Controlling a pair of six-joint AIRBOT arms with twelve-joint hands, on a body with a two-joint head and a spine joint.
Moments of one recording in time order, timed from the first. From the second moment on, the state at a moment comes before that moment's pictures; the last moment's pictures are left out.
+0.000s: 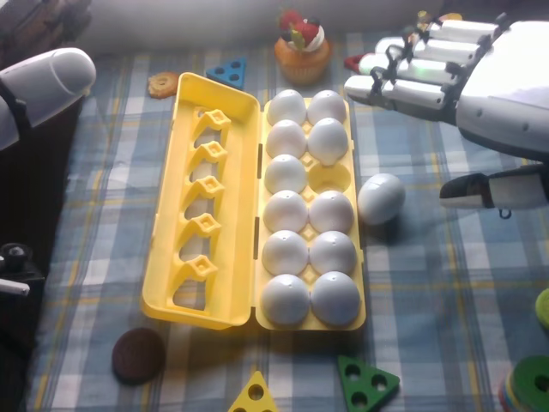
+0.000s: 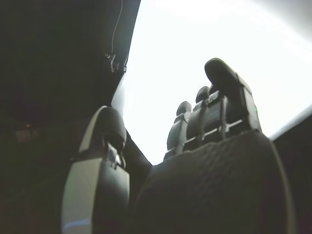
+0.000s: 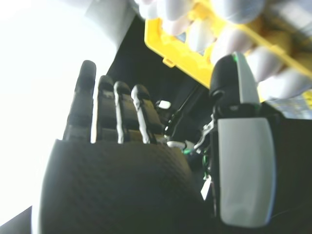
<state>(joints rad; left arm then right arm) 1.11 -0.81 1.01 -0.23 -1.25 0.84 -0.46 -0.86 0.94 -0.21 0.45 -1.07</state>
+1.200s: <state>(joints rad) 1.13 -0.81 1.01 -0.26 -1.27 0.84 -0.50 -0.80 0.90 -0.26 0.26 -1.07</state>
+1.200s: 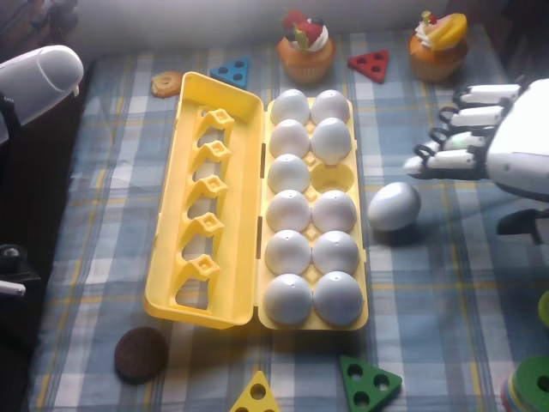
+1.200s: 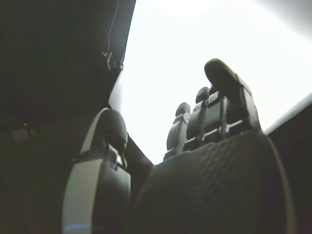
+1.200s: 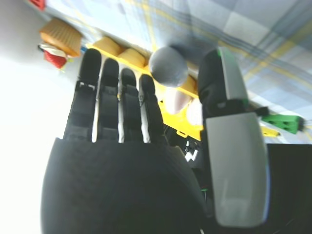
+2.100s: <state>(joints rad) 1.14 -0.81 1.00 -0.29 -1.29 0.84 -0.62 -0.87 0.94 -0.23 0.47 -0.86</state>
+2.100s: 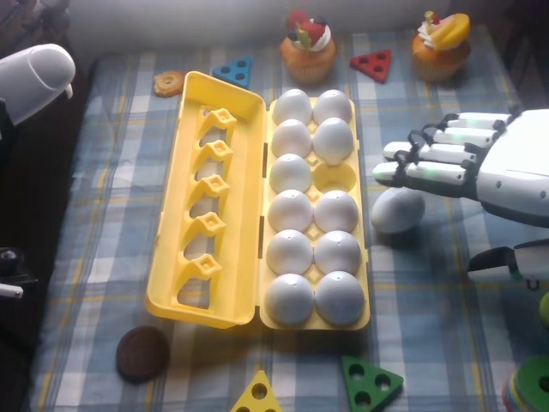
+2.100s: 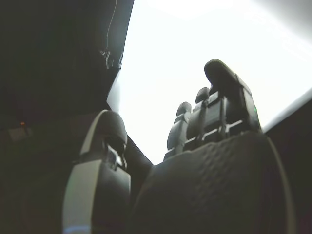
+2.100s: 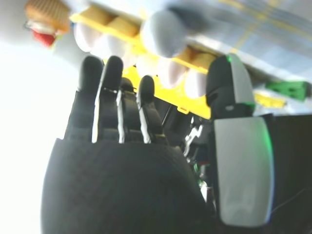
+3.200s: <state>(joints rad) 1.16 -0.81 1.00 -0.30 -1.30 0.84 -0.67 -1.01 1.04 -0.11 0.52 -0.86</state>
